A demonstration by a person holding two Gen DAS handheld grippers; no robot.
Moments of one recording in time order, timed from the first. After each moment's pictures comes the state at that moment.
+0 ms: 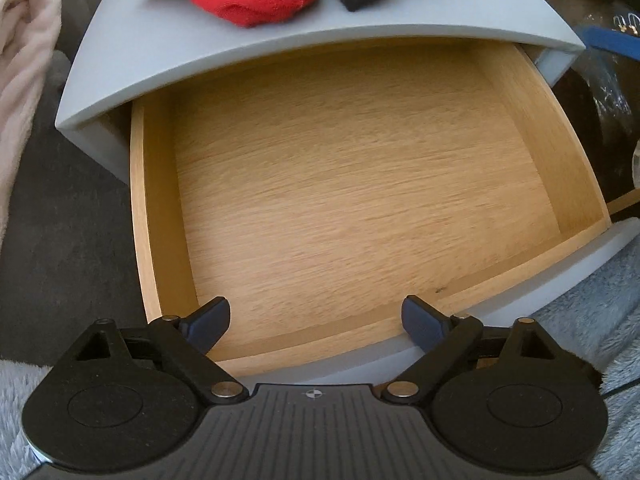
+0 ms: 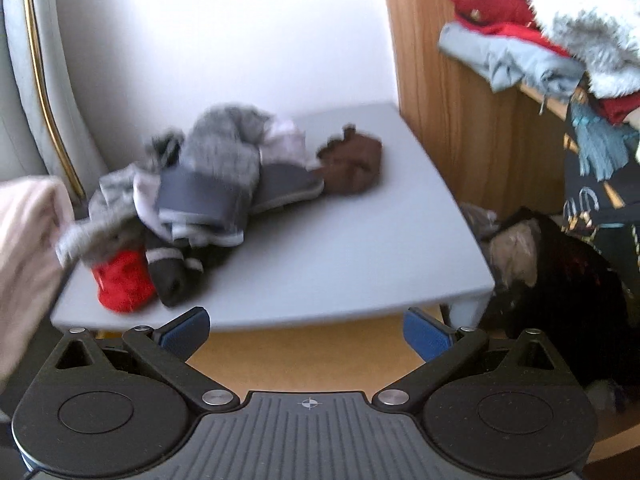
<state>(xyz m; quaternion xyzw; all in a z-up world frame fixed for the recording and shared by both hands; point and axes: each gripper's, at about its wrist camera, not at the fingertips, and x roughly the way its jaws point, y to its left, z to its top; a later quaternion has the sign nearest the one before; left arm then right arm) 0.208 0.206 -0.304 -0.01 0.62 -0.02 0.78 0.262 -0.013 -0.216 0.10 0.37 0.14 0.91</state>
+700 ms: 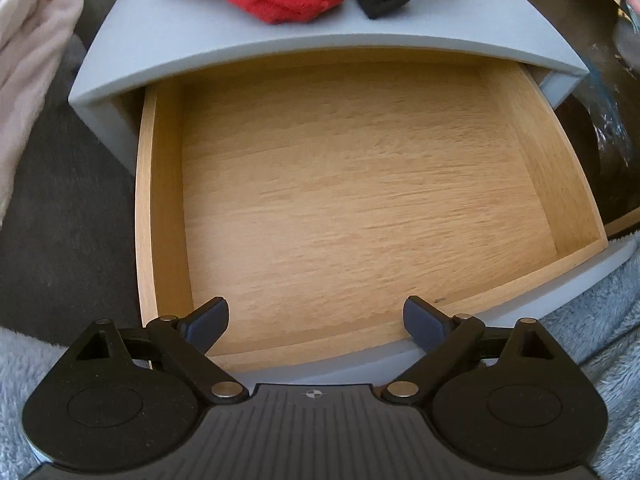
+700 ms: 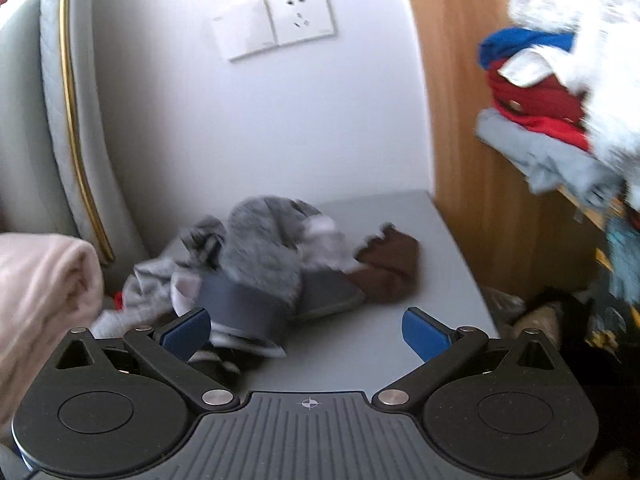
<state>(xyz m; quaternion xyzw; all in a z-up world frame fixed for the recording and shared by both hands) 0.197 0.206 -0.308 -0.03 0.60 -0.01 0.80 0.296 0.010 -0.184 0.07 0.28 0.18 0.94</state>
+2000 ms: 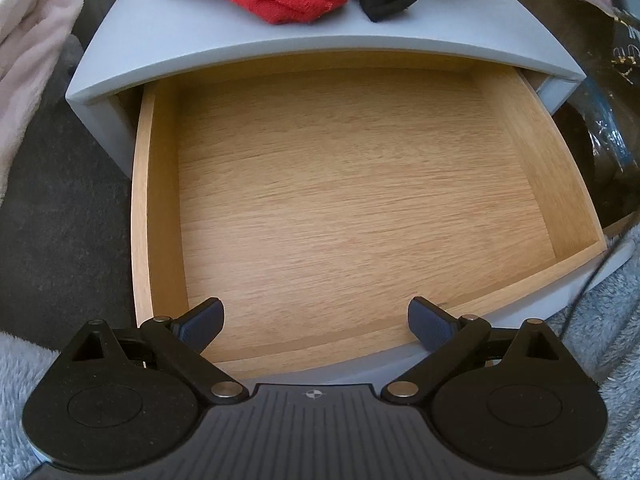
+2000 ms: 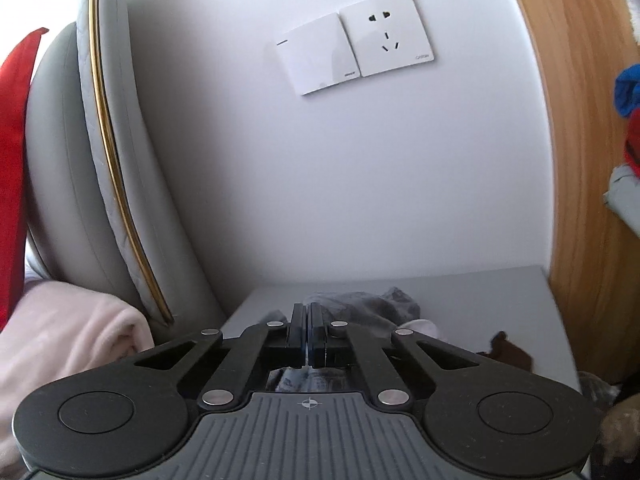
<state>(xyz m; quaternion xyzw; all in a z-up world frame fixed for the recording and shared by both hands) 0.205 0.209 -0.307 -0.05 0.59 -0.01 0.81 0.404 0.037 -0.164 0.08 0.25 0.31 0.91</state>
